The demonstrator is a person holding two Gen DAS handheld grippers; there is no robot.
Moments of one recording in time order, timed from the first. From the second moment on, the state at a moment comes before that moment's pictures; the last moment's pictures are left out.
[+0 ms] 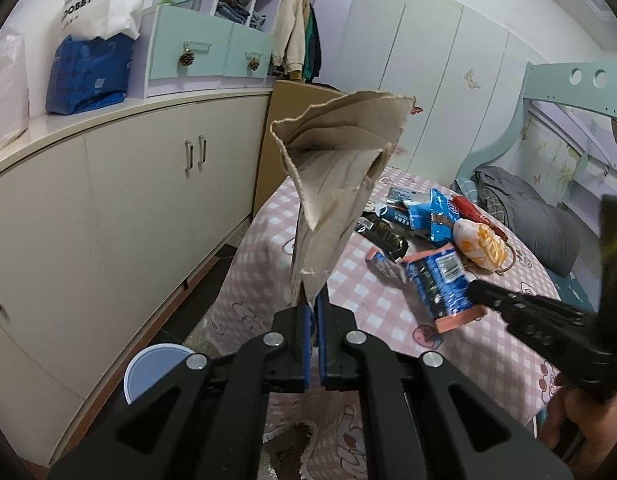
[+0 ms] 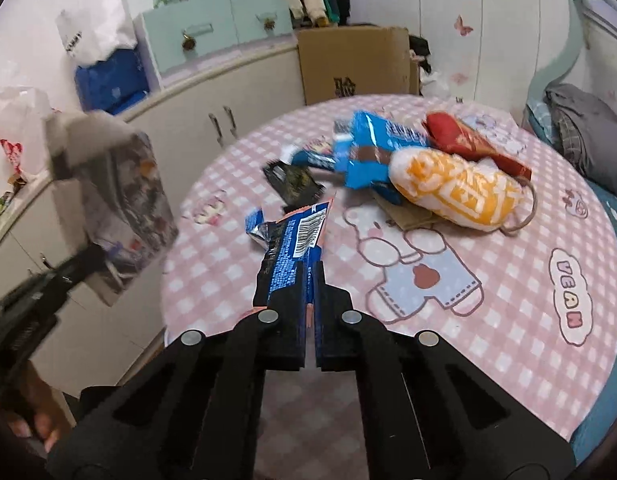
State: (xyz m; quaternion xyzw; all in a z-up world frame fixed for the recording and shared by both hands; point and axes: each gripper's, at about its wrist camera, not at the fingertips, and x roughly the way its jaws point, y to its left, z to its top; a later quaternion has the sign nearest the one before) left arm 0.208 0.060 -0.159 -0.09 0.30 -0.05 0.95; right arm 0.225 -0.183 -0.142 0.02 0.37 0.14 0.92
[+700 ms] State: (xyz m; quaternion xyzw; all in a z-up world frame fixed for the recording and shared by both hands) left arm 0.206 0.226 -0.242 -0.17 0.38 0.14 0.90; right arm 0.242 0.049 -0.219 -0.05 0.41 0.33 0.85
